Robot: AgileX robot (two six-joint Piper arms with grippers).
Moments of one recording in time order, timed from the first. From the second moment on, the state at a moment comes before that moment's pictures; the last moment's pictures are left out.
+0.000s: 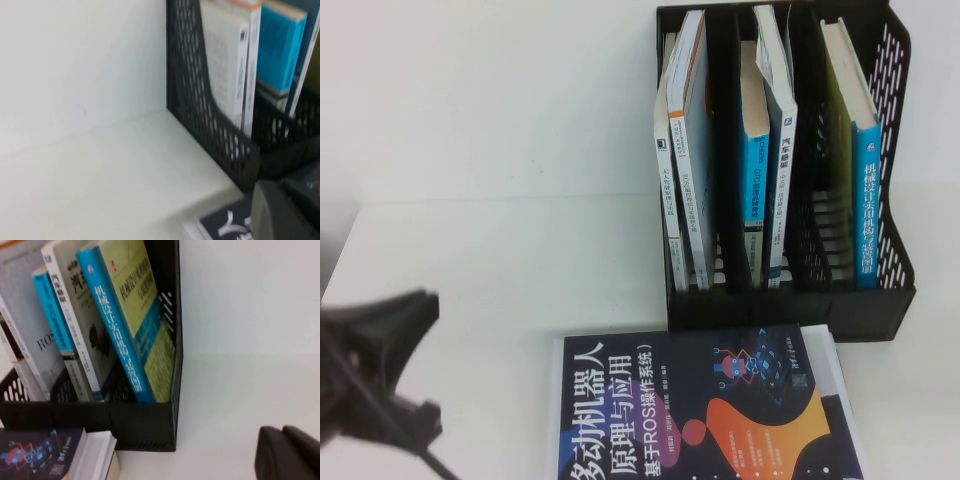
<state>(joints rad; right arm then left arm) 0.59 0.13 -0.30 -0.78 0.65 0.84 -0.41 0.68 -0.52 -0.40 0.19 0.32</state>
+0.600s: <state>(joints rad) 0.59 0.13 -0.30 -0.73 0.75 0.87 -0.41 0.65 -0.43 -0.45 0.09 0.33</state>
